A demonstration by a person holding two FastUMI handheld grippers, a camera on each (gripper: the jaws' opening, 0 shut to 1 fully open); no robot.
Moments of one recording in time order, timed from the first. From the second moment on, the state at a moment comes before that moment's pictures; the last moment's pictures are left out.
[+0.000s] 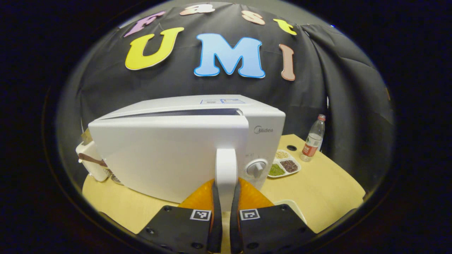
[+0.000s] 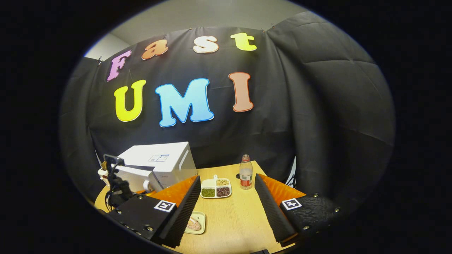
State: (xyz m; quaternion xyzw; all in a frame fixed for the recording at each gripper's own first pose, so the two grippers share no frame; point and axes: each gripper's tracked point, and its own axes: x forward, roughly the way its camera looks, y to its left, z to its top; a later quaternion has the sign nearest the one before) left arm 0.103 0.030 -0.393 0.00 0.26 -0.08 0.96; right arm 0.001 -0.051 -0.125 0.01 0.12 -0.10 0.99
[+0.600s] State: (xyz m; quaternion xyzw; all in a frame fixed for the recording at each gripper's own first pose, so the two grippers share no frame) left arm -0.022 0.098 -0.374 -0.01 0.28 -0.12 0.95; right arm 0.003 0.040 -0.123 0.00 0.11 0.00 0.99
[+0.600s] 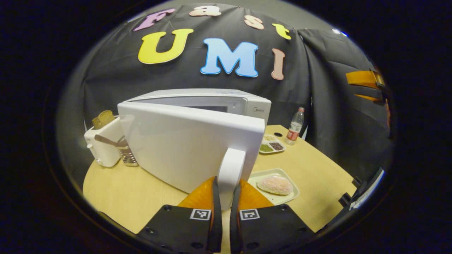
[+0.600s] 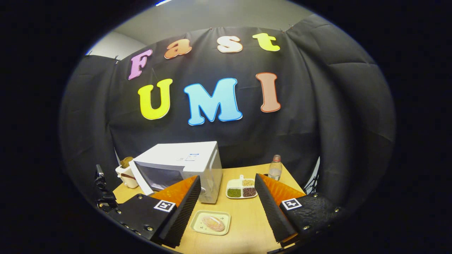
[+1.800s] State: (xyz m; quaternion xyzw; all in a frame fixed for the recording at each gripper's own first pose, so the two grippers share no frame) left arm -0.143 0.367 -0.365 -0.06 0.26 -0.03 0.96; right arm -0.021 0.157 -0.138 -0.03 0.12 0.02 0.99
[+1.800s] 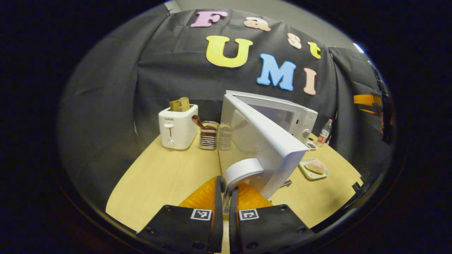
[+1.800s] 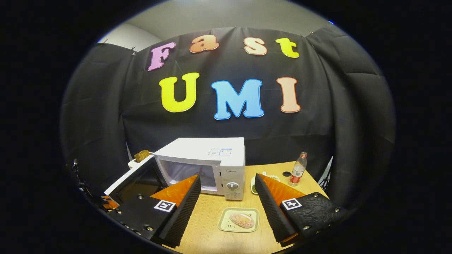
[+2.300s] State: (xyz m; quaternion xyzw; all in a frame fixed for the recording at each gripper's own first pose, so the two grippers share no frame) left arm -0.143 0.389 -0.367 -0.04 0.27 -0.07 0.96; right arm -0.012 0.168 -0.148 -0.05 0.14 0.02 0.99
